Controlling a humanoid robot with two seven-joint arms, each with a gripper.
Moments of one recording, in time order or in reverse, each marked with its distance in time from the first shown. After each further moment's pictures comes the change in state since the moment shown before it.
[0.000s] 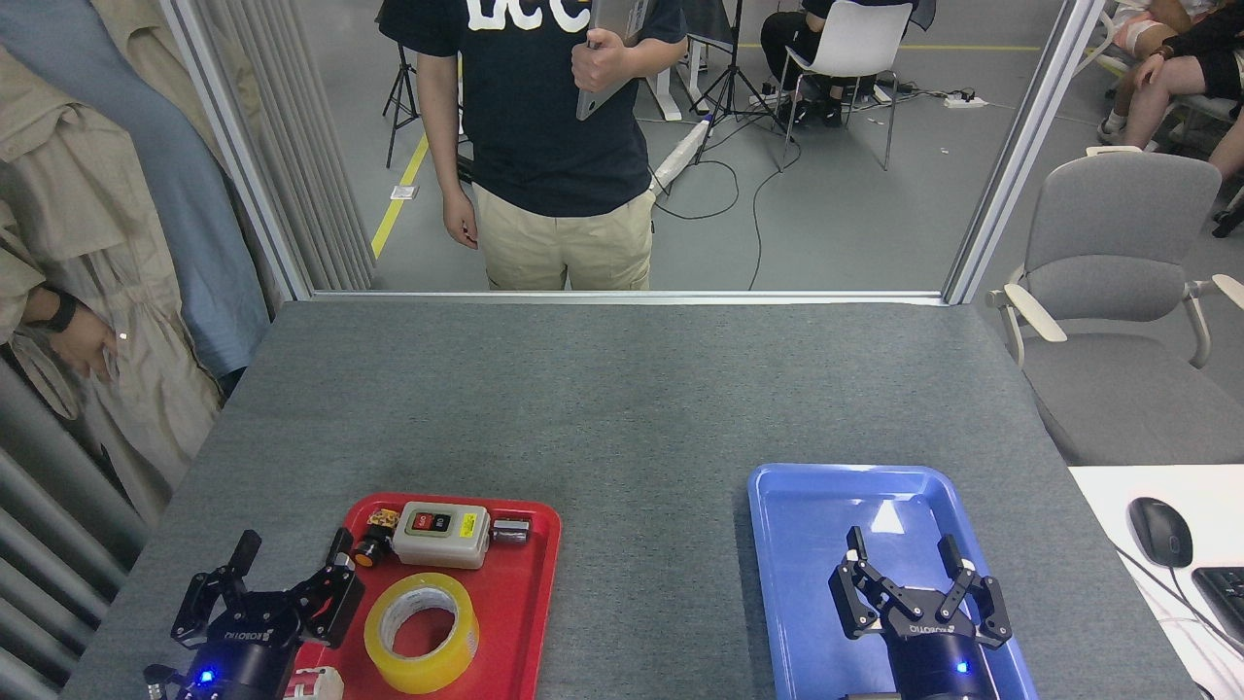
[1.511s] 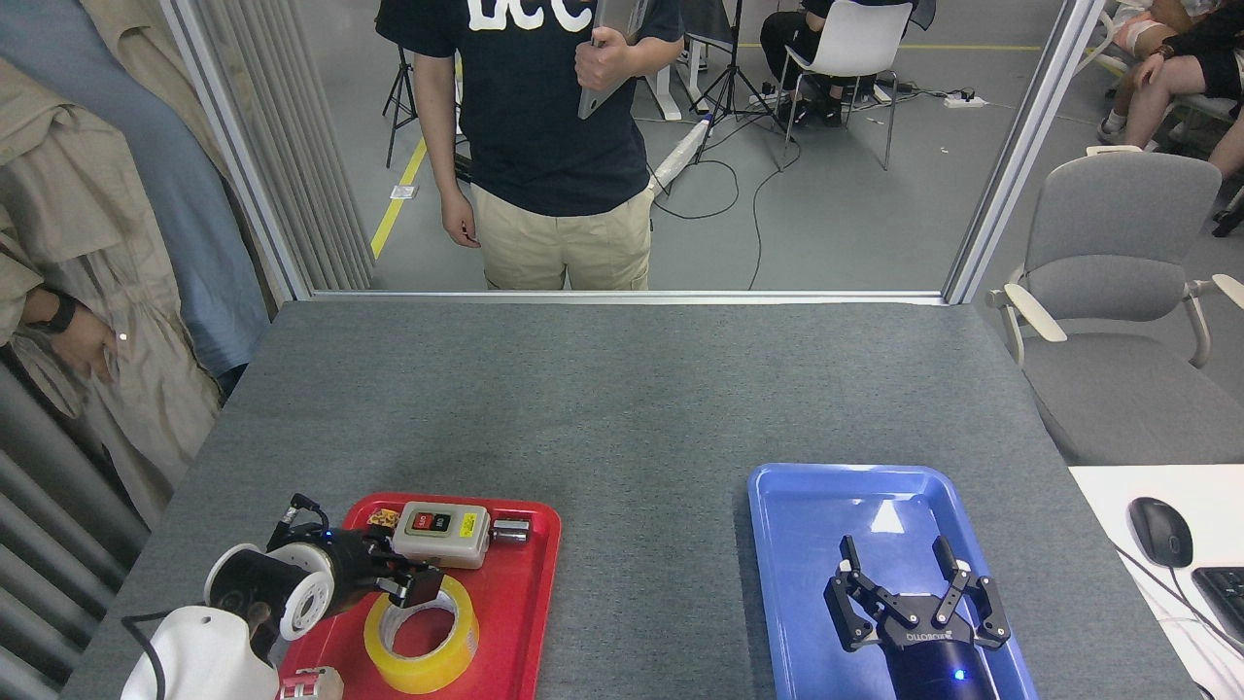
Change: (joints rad) left arm -0.391 0.164 -0.333 0.097 0.045 0.023 -1.104; right arm 0.020 -0.020 0.017 -0.016 0.051 -0.025 0.007
